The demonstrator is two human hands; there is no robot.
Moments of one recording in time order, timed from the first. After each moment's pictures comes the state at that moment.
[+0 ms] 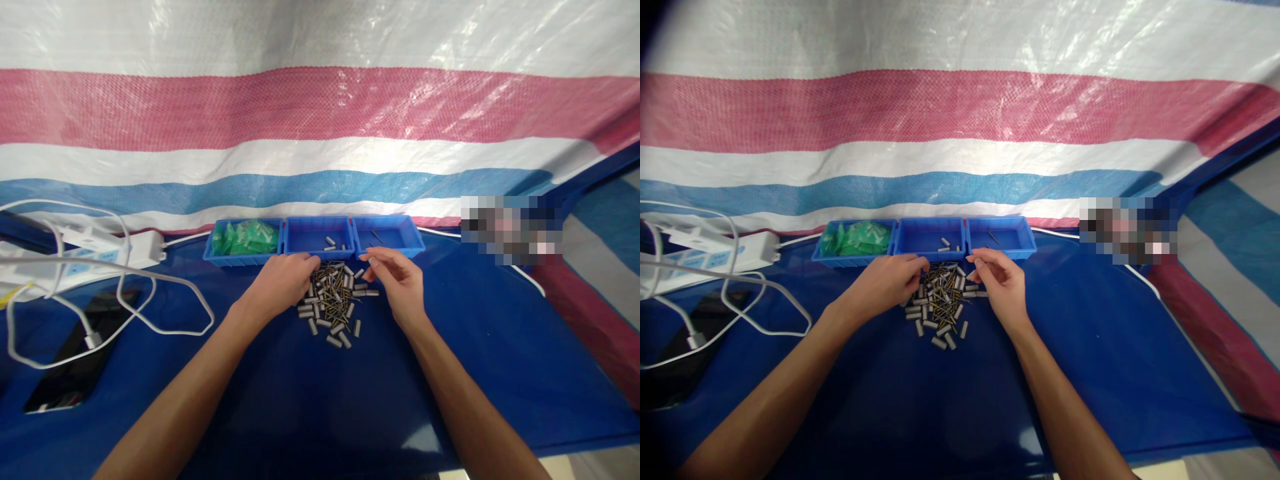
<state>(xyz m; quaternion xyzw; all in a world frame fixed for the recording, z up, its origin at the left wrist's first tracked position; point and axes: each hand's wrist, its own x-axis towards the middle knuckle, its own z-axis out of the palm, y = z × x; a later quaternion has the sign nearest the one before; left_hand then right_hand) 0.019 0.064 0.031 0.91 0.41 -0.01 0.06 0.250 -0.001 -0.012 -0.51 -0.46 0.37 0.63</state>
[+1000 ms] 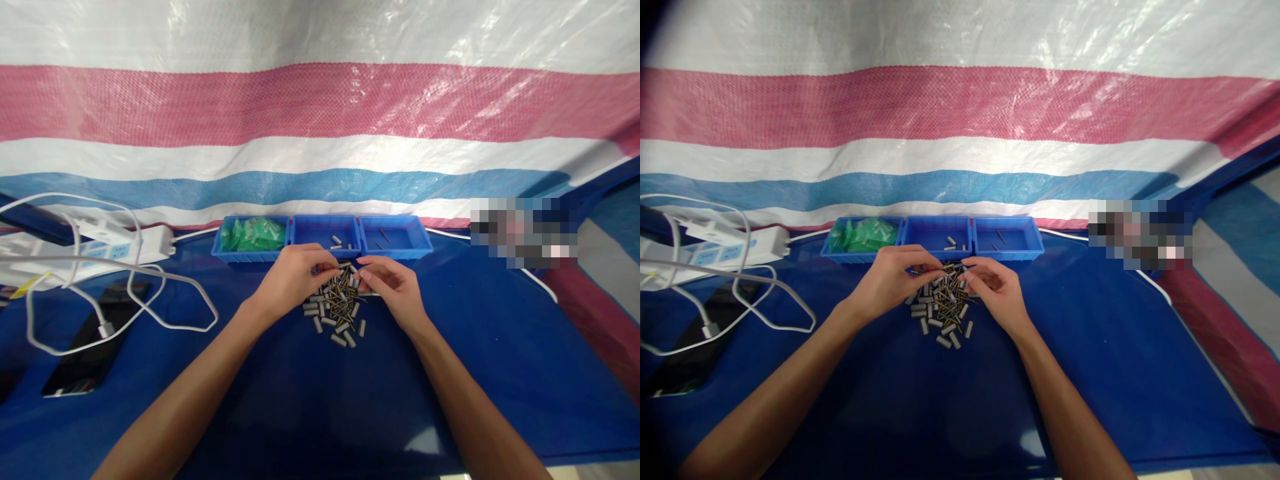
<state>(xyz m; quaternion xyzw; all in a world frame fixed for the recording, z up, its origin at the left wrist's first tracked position) 0.024 0.058 0.038 0.86 0.34 0.29 0.25 0.245 -0.006 -0.011 -0.48 -0.48 0.48 0.55</state>
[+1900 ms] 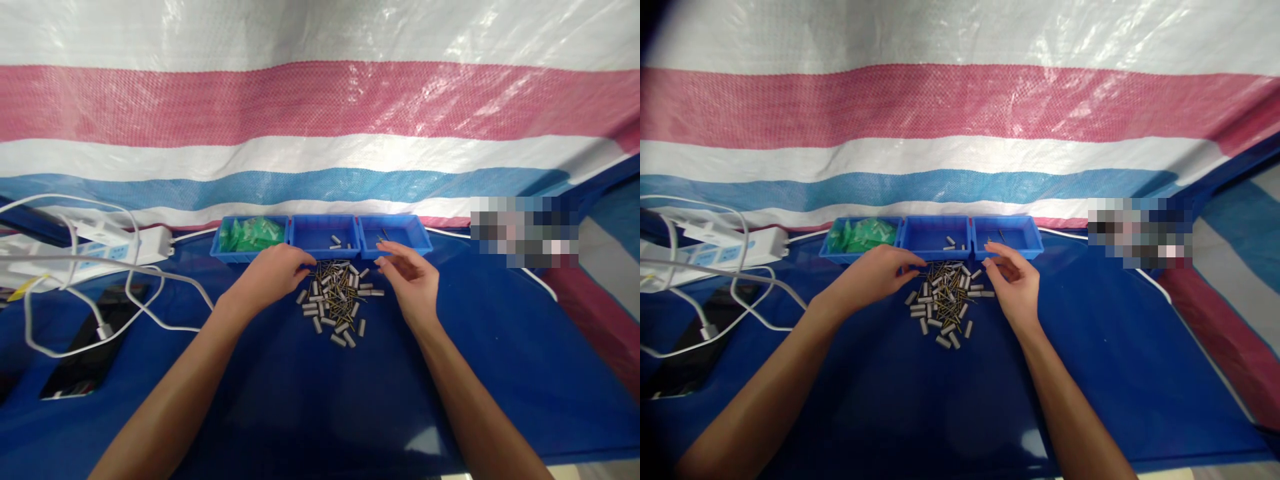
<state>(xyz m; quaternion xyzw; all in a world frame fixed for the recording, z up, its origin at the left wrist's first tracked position) -0.004 0.076 0.039 0.90 0.41 0.04 0.15 0.256 -0.001 -0.016 -0.54 -0.44 0.32 0.64</state>
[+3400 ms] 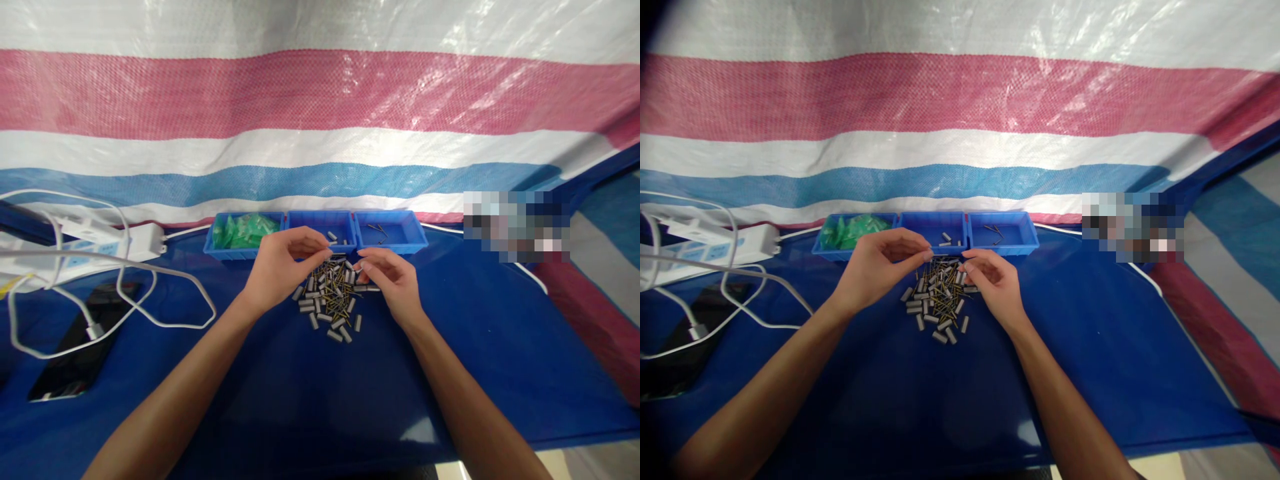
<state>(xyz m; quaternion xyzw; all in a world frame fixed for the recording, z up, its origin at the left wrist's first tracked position) 0.027 0.055 0.044 0.70 0.40 0.39 0.43 0.246 -0.005 -0.012 -0.49 -0.48 0.44 0.59</state>
